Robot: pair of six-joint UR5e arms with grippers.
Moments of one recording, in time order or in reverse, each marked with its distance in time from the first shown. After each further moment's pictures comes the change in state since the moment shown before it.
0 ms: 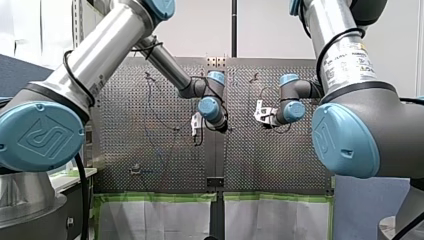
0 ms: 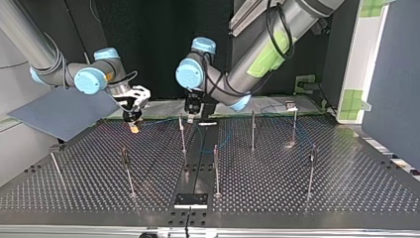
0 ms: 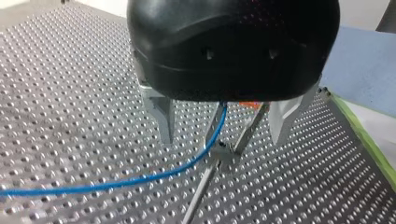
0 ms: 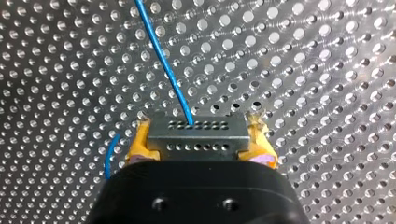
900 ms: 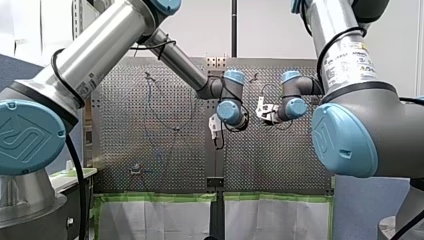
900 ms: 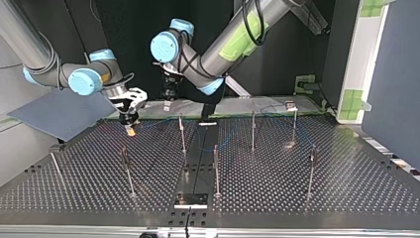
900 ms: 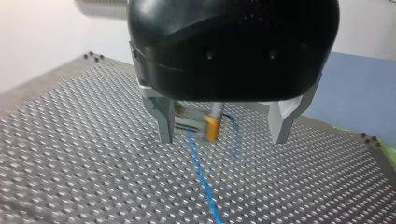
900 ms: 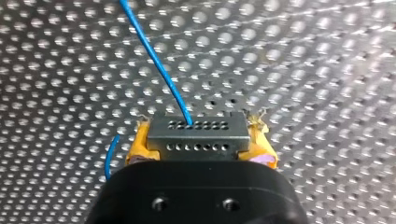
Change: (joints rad) left arm -0.157 -0.051 0.047 0.113 -0.110 -0.085; right arm -0.014 -0.025 -0.011 0.006 -0.016 0.002
